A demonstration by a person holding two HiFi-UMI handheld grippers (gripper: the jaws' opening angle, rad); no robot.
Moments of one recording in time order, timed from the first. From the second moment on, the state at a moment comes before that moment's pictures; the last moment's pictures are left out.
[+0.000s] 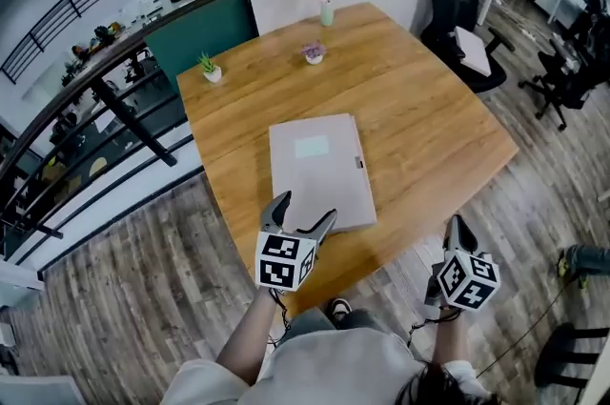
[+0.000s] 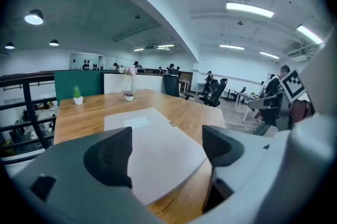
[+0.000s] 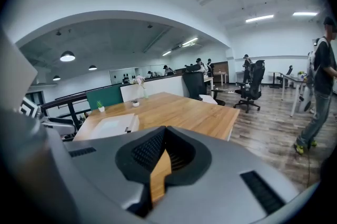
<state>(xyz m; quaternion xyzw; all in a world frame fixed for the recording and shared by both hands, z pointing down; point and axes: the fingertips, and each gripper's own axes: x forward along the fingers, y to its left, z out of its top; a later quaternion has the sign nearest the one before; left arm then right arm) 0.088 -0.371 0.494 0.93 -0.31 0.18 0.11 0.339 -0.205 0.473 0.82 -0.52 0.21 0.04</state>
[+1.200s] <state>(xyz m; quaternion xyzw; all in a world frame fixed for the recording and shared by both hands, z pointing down) 0.181 -0.328 0.615 0.86 0.01 0.48 -0.16 0.350 -0.147 0.557 0.83 -0.46 0.32 0.05</state>
